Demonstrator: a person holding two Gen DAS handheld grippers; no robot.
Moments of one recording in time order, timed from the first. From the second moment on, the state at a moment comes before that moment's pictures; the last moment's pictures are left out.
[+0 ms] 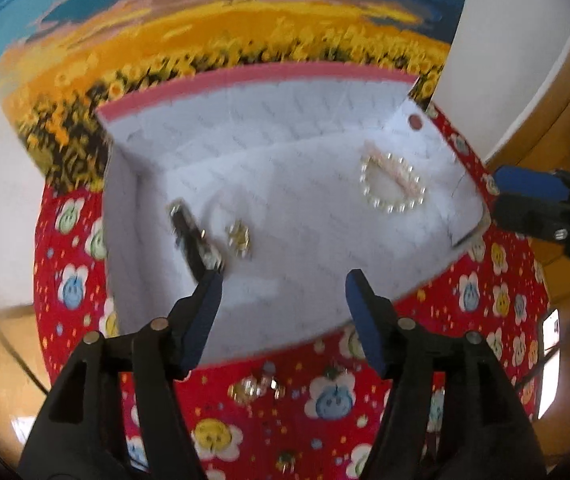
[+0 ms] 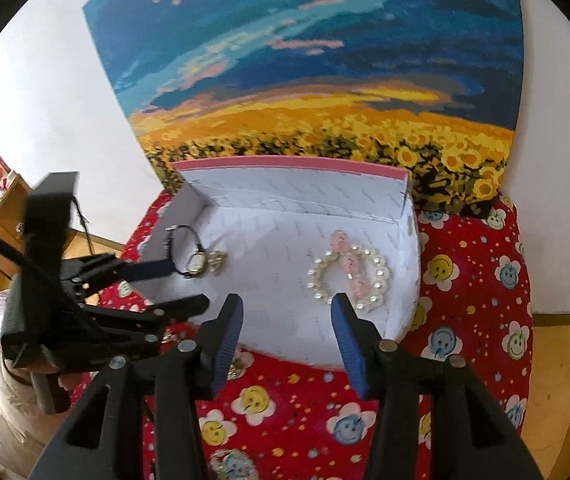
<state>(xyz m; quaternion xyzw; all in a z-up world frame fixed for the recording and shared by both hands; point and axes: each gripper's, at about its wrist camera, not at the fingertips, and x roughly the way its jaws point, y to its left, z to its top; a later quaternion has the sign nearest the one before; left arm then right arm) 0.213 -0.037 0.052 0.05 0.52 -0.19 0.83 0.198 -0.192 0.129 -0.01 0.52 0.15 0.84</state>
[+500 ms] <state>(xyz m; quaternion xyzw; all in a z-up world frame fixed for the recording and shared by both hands) 0.164 -0.002 0.082 0.01 0.52 -0.18 0.84 0.148 -0.196 0.153 0.02 0.50 0.17 0.85</state>
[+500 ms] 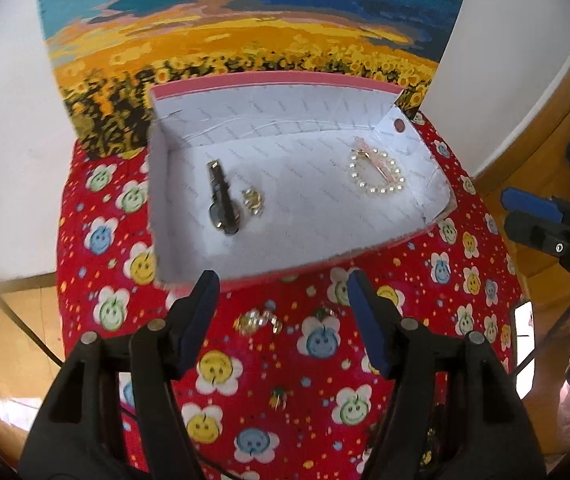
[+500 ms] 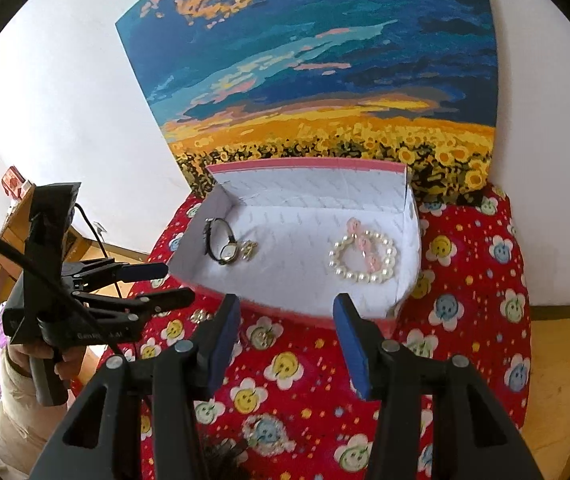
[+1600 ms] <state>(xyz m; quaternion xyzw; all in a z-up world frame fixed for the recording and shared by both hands) 0.019 0.000 0.070 -0.06 0.48 -0.16 0.86 0.011 -0.212 0.157 0.06 0.49 0.17 0.85</state>
